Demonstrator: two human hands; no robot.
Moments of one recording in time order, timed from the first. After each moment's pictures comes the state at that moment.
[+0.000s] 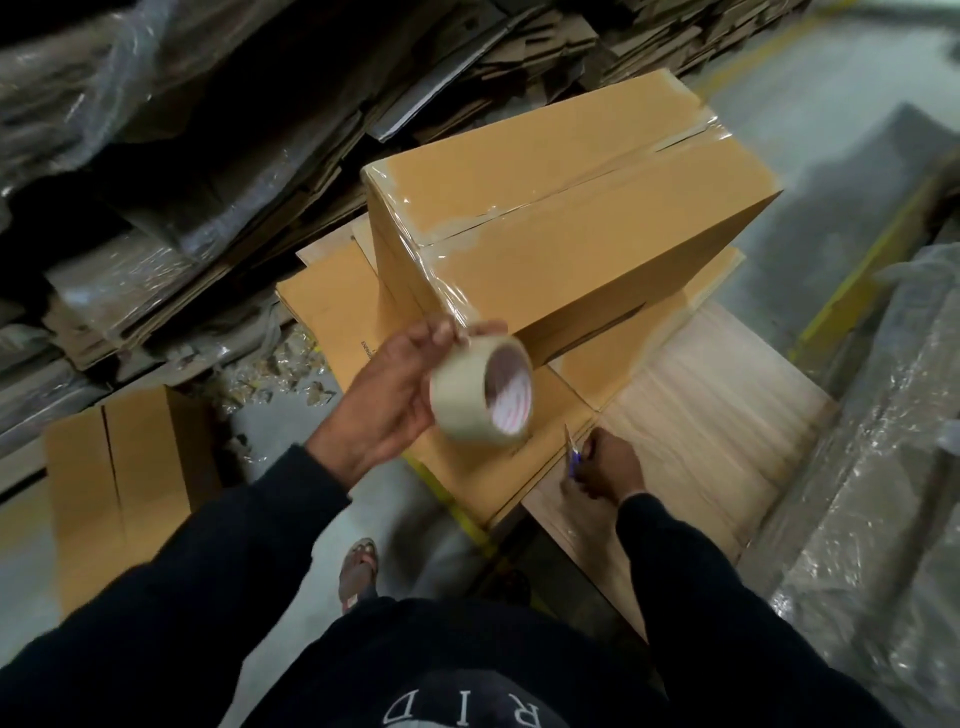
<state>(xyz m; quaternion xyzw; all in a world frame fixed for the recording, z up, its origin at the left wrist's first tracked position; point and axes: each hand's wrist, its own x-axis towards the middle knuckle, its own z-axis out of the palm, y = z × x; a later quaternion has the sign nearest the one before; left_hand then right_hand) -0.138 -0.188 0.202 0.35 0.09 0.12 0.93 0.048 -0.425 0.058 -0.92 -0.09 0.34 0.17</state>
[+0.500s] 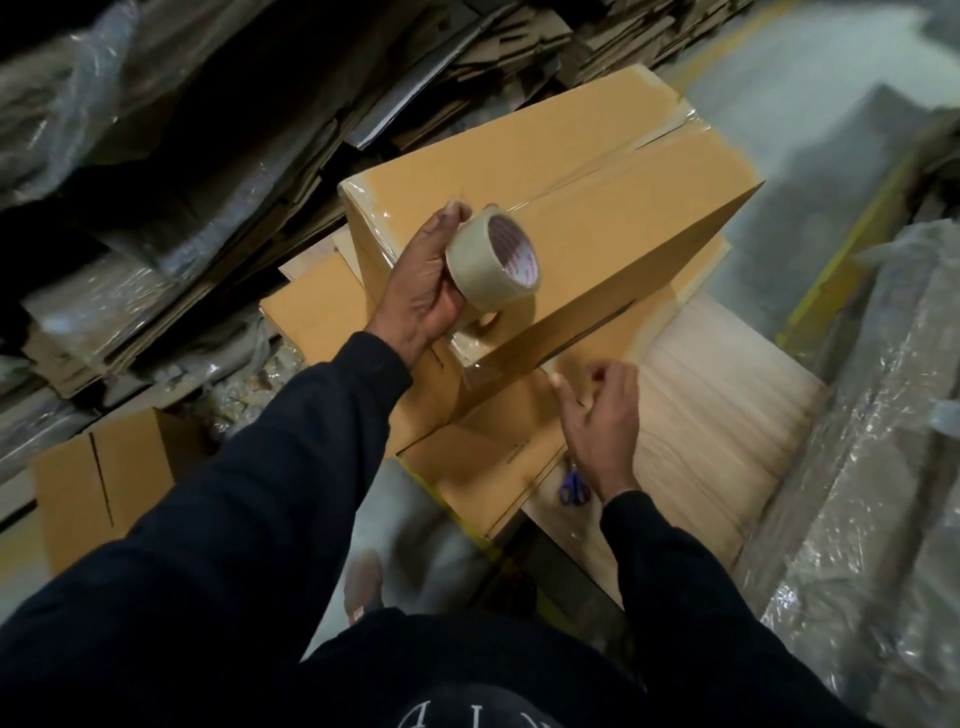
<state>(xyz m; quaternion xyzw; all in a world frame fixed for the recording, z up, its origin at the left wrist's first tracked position) -0.008 -0.129 0.205 0.18 0.17 0.17 0.95 0.033 -0.383 0.109 -0.91 -0.21 0.03 0.35</state>
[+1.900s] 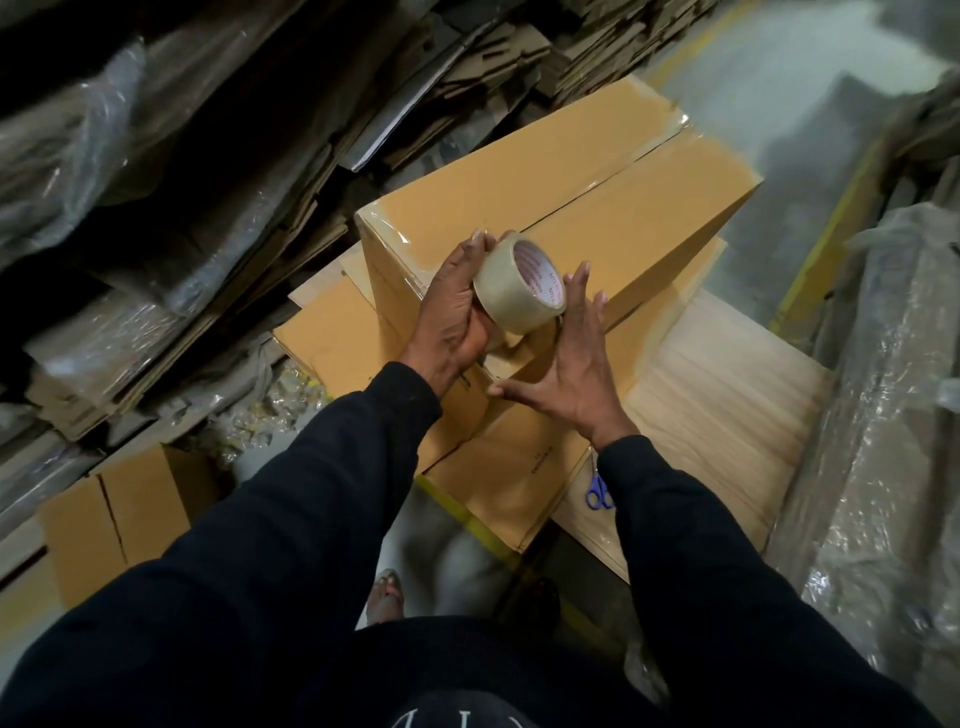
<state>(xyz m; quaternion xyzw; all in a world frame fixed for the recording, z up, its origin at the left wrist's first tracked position) -0.012 -0.133 0.201 0.24 0.20 0.18 0.93 0.031 -0.300 0.171 -0.86 -0.38 0.10 0.34</state>
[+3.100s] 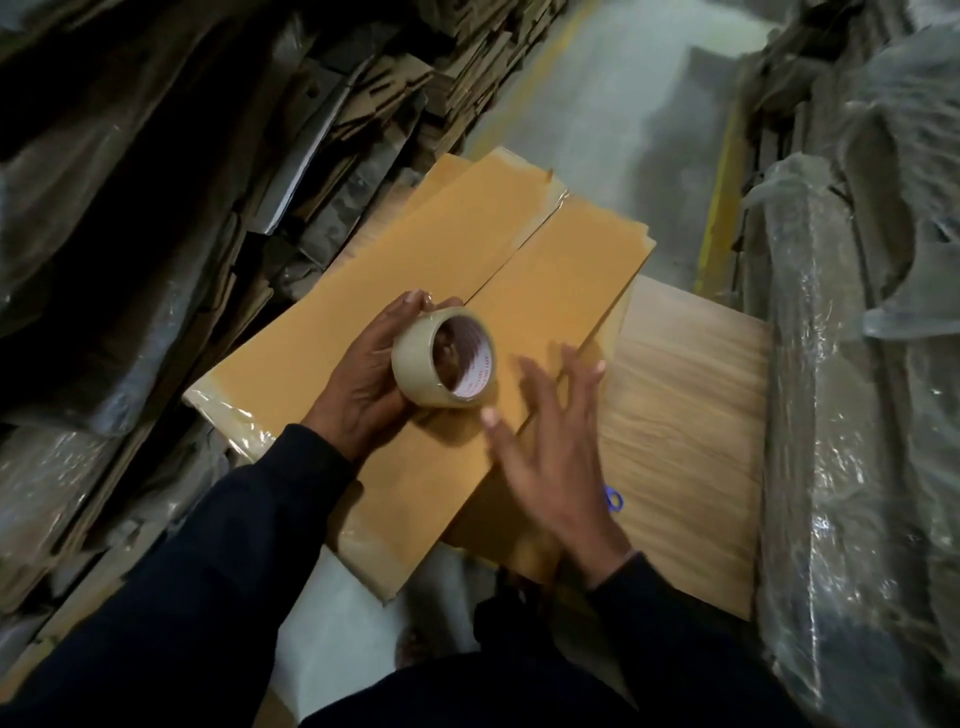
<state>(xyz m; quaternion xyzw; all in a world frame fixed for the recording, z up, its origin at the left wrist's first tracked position) -0.039 -0.066 0.213 0.26 0.18 -0.05 0.95 -0.064 -0.283 0.203 -0.91 -0.17 0.04 0.37</state>
